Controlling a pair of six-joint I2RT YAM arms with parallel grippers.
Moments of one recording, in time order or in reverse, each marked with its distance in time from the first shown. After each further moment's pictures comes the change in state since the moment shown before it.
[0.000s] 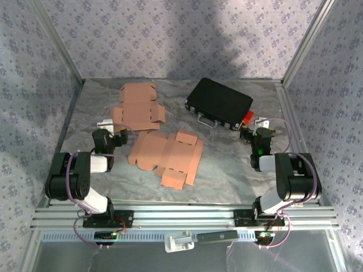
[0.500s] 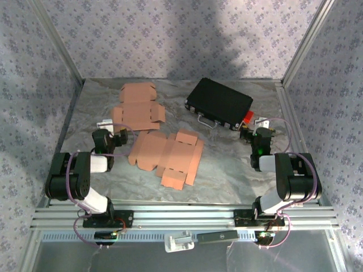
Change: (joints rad) left arm 0.001 0.003 0.014 -0.031 -0.016 -0.012; right arm -0.003 0.001 0.003 -0.001 0.000 0.000
